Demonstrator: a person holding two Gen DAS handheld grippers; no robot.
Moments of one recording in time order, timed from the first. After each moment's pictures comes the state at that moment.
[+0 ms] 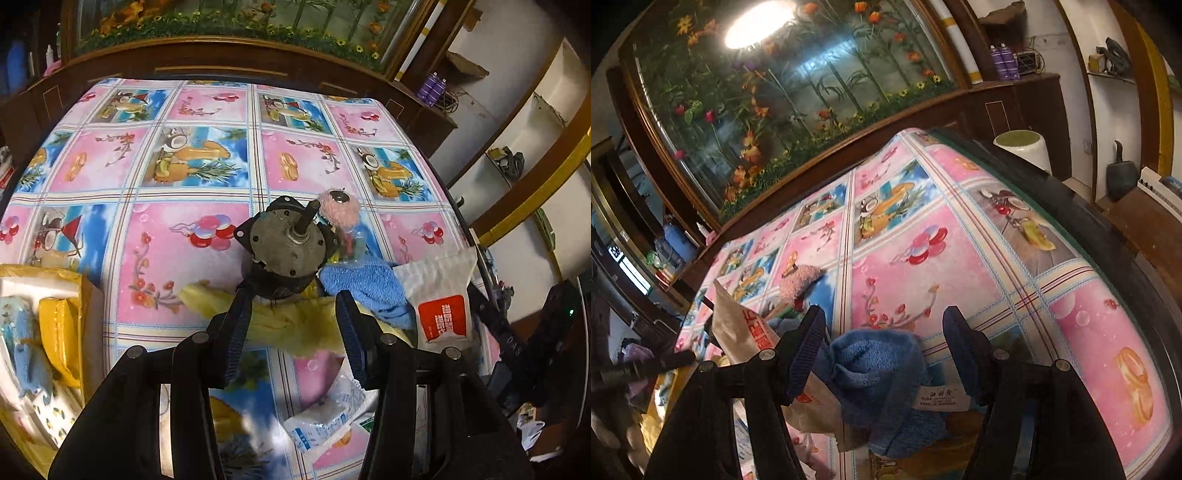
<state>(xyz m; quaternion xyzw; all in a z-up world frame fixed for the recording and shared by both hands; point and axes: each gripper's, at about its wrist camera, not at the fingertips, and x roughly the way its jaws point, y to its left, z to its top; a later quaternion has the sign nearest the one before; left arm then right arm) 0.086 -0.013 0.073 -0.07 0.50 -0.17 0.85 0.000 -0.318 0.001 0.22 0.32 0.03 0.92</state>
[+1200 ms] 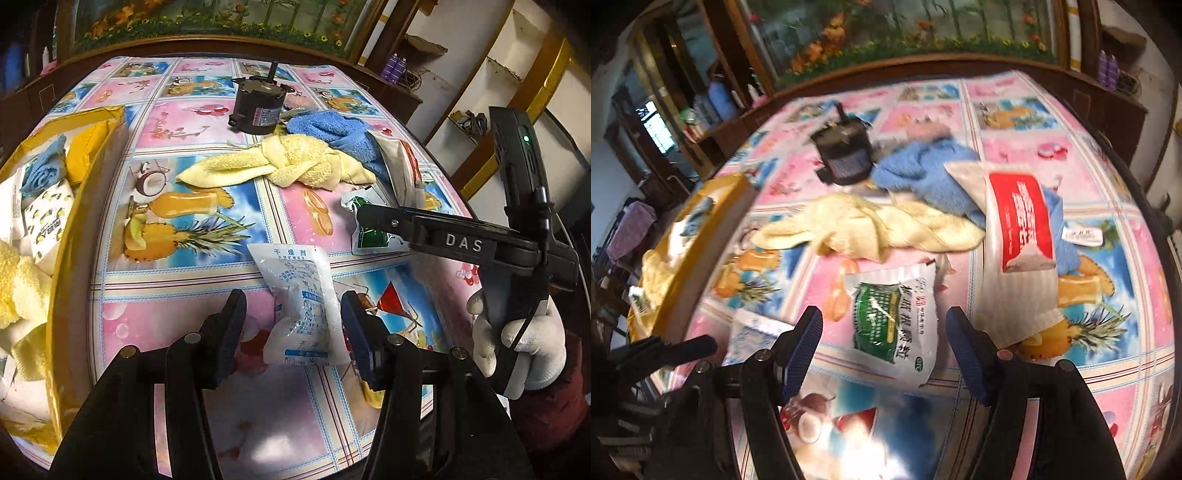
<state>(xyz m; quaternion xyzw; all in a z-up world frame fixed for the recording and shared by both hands) -0.103 0.014 0.034 -0.04 0.48 -0.22 0.85 -0.056 -0.202 -0.006 0.06 0.47 0.12 0.87</state>
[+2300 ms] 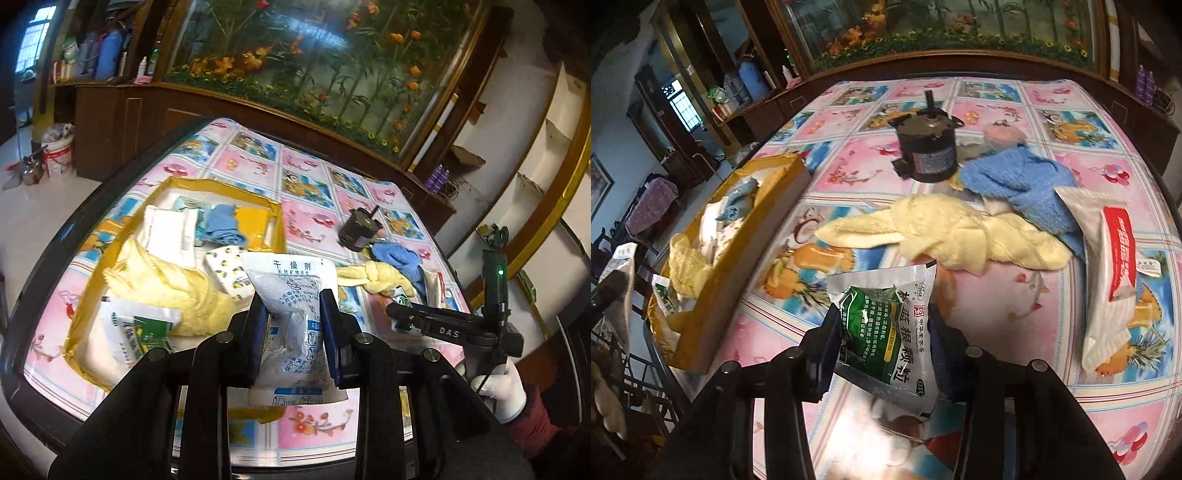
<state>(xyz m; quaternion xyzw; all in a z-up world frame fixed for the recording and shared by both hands) -0.152 0.188 0.112 -0.17 0.35 -0.10 0.92 -0.062 -0.126 0.018 0.03 0.45 0.21 0.87</state>
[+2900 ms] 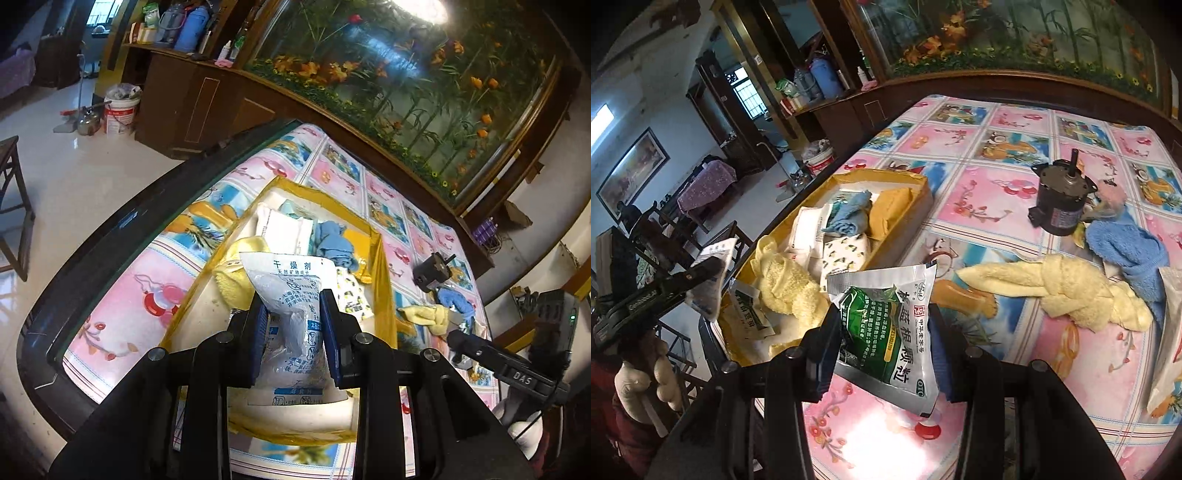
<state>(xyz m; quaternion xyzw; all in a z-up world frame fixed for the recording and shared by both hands) -0.140 0.277 0.075 -0.26 0.36 0.01 0.90 -0.071 -0.046 0.045 0.02 0.42 0.33 0.85</state>
